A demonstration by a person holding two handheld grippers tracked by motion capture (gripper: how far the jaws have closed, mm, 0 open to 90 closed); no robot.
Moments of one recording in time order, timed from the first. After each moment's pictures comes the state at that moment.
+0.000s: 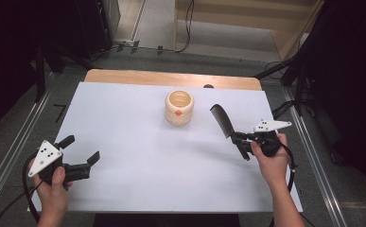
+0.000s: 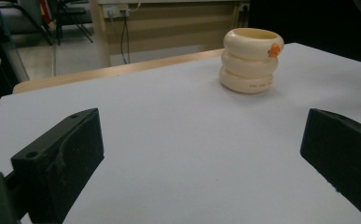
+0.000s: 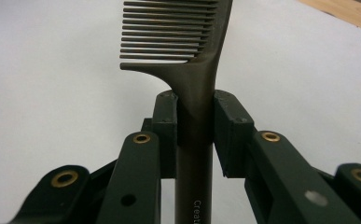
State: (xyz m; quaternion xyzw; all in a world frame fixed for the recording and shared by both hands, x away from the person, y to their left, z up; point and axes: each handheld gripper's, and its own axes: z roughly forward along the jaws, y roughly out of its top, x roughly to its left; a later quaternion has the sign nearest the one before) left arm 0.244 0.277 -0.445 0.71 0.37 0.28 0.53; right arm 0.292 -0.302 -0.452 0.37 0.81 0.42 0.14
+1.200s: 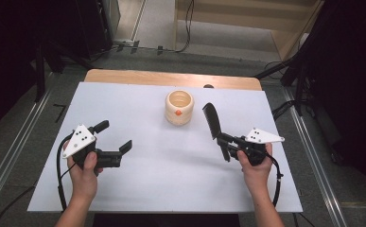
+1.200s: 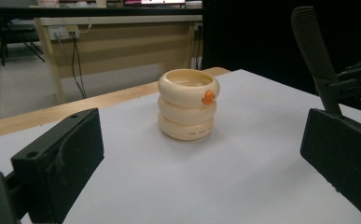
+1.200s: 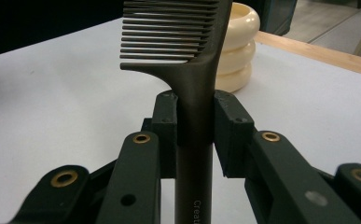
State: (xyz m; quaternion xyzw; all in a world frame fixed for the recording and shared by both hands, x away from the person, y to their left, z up) left arm 0.268 0.199 -0.417 0.72 0.31 0.23 0.58; right arm 0.271 -0.261 -0.468 0.35 0.75 0.53 0.17
